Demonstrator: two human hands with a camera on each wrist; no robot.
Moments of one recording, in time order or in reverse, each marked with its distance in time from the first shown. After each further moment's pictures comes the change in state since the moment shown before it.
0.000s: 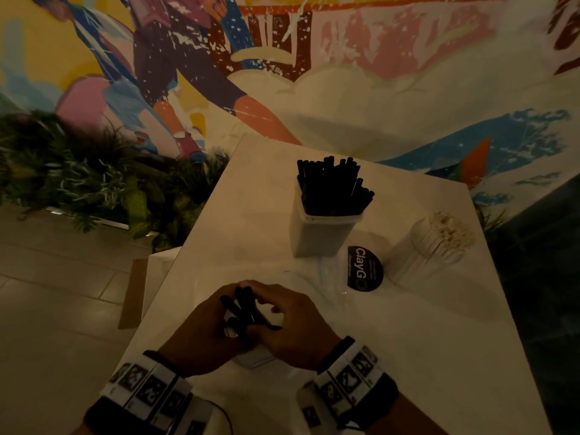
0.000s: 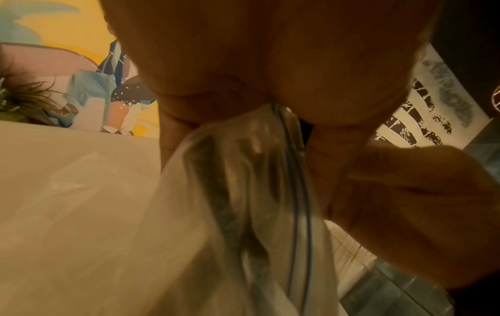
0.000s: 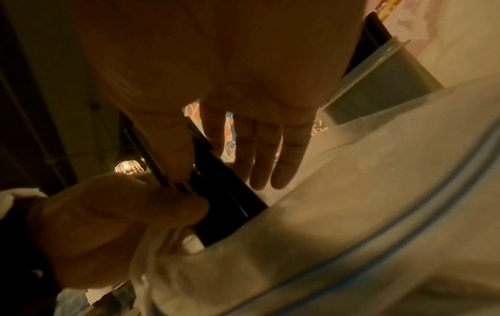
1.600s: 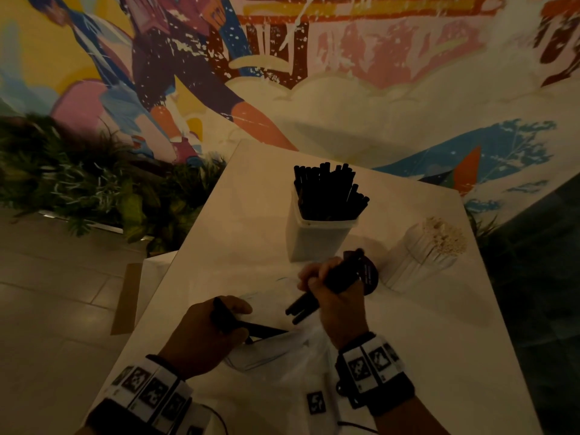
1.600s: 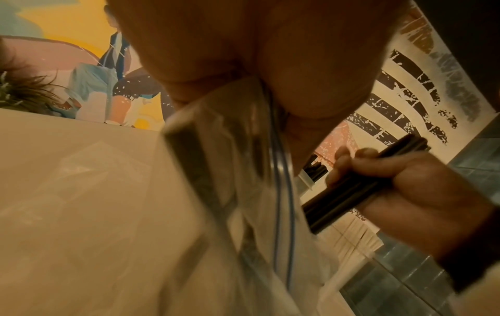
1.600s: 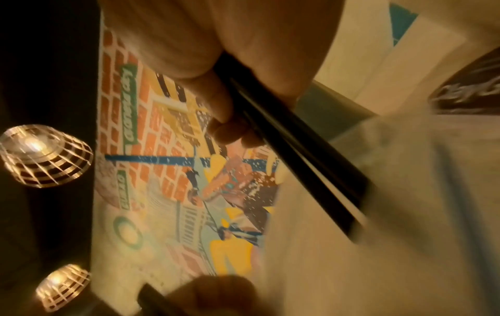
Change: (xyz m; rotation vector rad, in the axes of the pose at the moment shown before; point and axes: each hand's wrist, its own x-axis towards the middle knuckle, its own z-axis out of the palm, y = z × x) left_hand -0.003 0.018 -0.001 0.064 0.058 -0.182; right_hand 0.000 0.013 -0.039 0.668 0.599 0.071
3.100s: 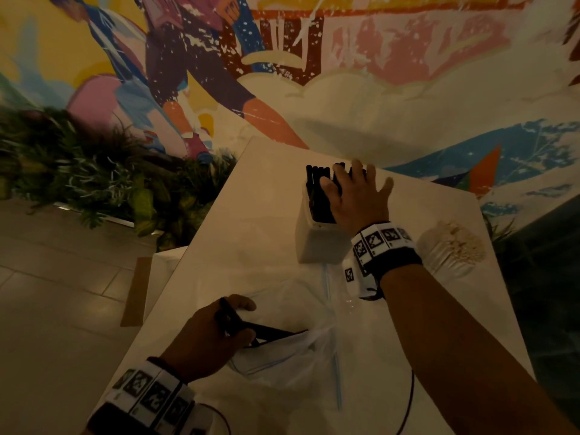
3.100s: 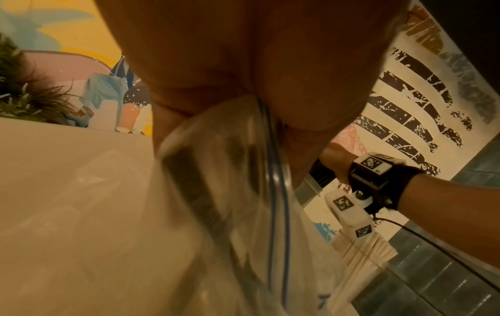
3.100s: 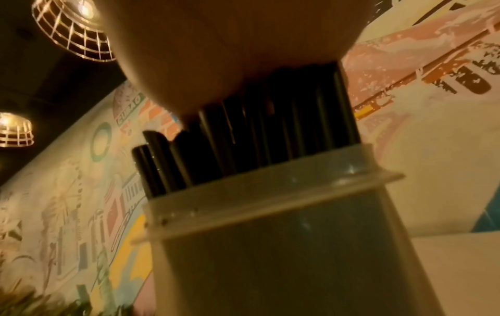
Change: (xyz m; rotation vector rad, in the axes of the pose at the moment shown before) left_hand 0.005 -0.015 0.000 0.012 -0.041 -0.037; right_hand 0.167 -0.033 -0.009 -1.665 -0.092 -0.124
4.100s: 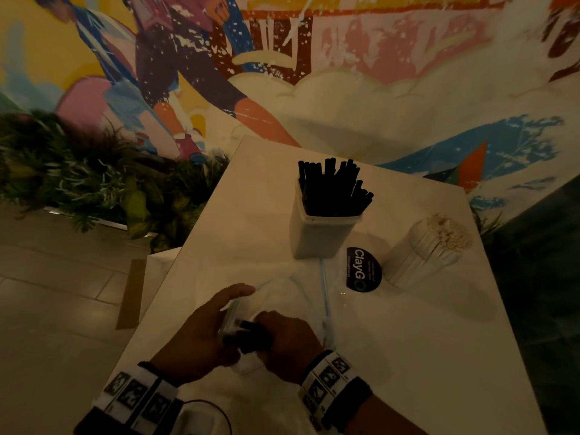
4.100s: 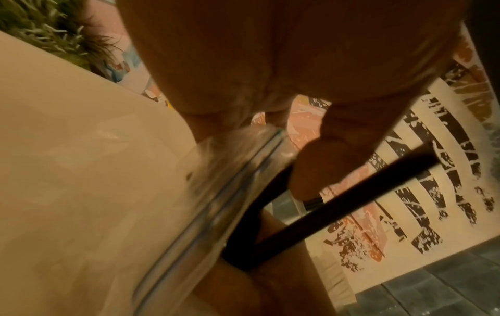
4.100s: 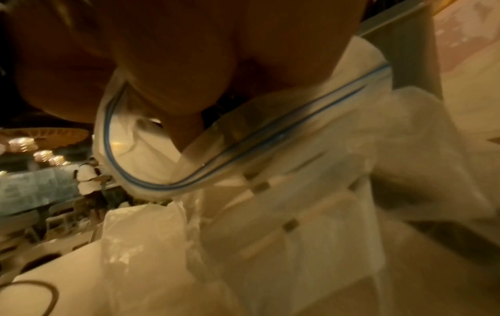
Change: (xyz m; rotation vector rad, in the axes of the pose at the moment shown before) left_hand -0.015 0.006 0.001 -0.483 -0.116 0.139; right_hand -0.205 -0.075 0.086 0.528 -0.346 -0.382
